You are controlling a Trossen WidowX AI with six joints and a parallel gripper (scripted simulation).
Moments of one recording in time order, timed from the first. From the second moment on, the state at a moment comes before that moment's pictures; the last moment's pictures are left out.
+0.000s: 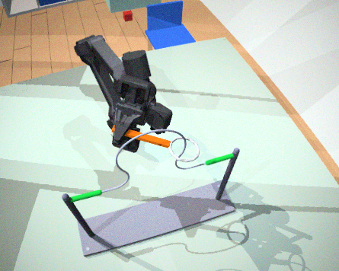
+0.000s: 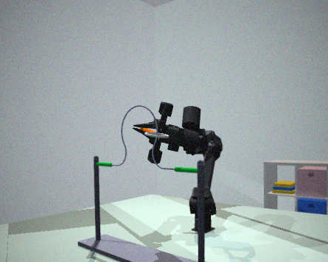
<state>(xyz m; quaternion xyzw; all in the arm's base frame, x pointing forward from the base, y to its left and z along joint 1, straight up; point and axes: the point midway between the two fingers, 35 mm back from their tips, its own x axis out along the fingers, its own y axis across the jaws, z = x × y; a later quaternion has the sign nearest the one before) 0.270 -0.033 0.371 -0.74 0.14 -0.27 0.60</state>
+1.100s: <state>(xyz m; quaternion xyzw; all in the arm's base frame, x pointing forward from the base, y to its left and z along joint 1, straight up) 0.270 -0.042 0.355 -0.77 0.13 -0.28 0.55</state>
